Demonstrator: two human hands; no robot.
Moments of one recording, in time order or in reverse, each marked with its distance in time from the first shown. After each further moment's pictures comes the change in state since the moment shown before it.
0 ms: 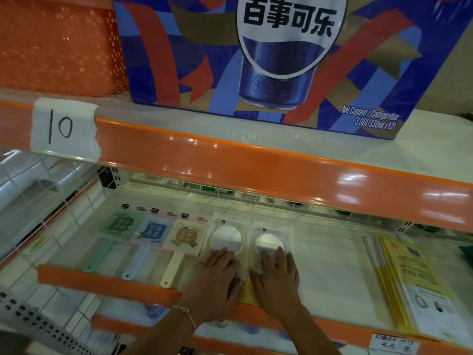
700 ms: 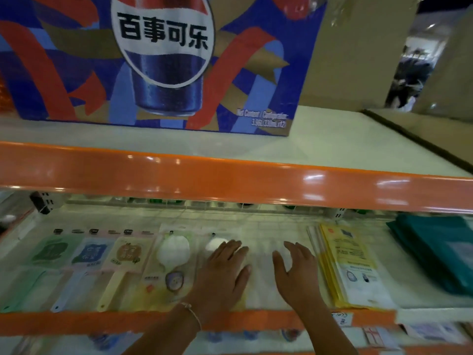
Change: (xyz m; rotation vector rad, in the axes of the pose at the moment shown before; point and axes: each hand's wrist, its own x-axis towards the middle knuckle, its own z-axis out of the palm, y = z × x) left_hand 0.078 0.114 -0.017 -0.283 0.008 0.089; right_hand -0.031 0.119 -0.081 0.409 0.450 0.175
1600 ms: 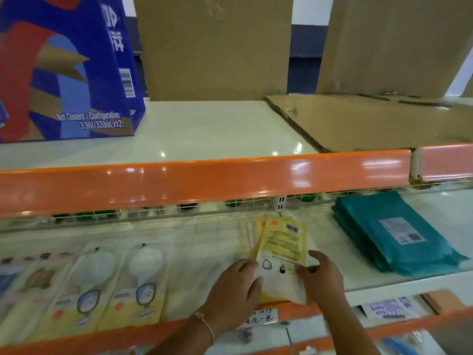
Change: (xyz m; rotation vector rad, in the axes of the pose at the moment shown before) left_hand 0.066 0.165 0.104 -0.123 -0.199 0.005; right_hand 0.041 0.171 -0.129 0.201 -0.097 0.510
